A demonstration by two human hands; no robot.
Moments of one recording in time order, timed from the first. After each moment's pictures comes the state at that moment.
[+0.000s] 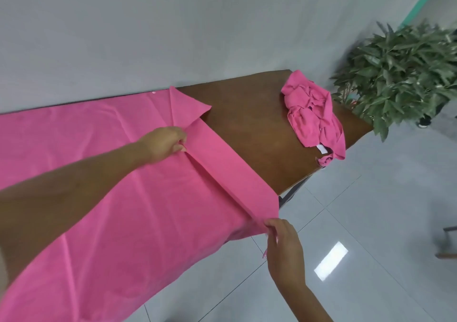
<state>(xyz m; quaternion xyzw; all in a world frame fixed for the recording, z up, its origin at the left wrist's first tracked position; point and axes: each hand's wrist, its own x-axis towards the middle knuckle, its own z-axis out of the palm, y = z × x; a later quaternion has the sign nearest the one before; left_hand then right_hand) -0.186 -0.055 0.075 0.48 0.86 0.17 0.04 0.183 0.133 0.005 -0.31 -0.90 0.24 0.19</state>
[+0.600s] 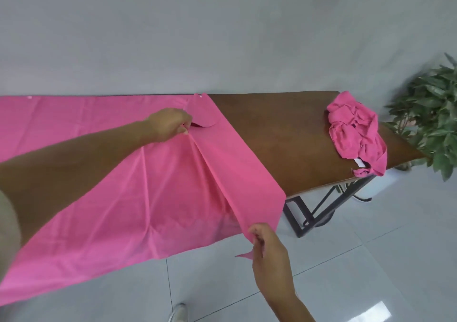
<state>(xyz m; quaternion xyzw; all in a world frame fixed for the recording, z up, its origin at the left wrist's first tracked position) -0.104 -0.204 0.146 0.38 0.92 0.11 -0.03 0.245 0.024 0.047 -0.17 -0.88 0.44 0.07</state>
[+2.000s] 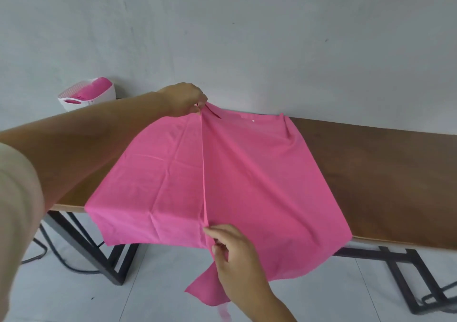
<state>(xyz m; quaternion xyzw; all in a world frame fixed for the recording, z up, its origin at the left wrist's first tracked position) -0.006 -0.648 0.254 0.24 0.97 -0.04 -0.07 0.264 -0.382 0.095 0.22 -0.85 0.48 -0.02</state>
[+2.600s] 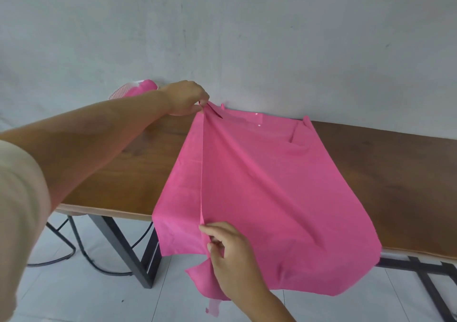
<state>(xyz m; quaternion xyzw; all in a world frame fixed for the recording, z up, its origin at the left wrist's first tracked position) 0.011 -0.846 0.247 0.24 0.96 -0.03 -0.09 0.268 -0.585 0.086 0.22 -0.85 0.48 -0.05</state>
